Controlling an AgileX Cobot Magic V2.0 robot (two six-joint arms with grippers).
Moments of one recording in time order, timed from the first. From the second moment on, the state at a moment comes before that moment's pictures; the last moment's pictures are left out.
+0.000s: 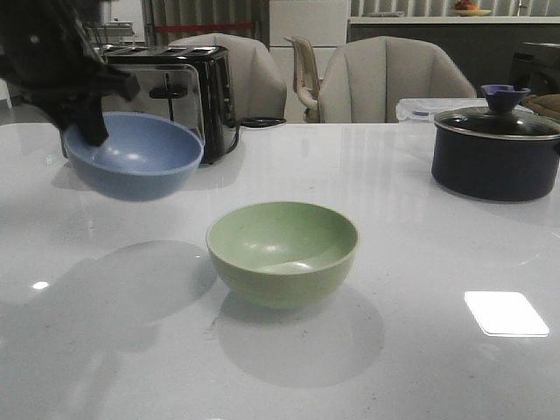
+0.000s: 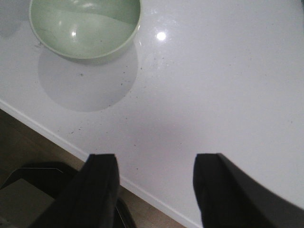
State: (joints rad) left arm -0.27 1.86 -1.53 0.04 0.78 0.00; right arm 0.51 0.90 -0.72 -0.05 0.75 0.07
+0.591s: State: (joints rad) left arm -0.63 1.76 -1.53 0.00 0.87 0.03; right arm 0.51 0.90 -0.72 -0.05 0.75 0.07
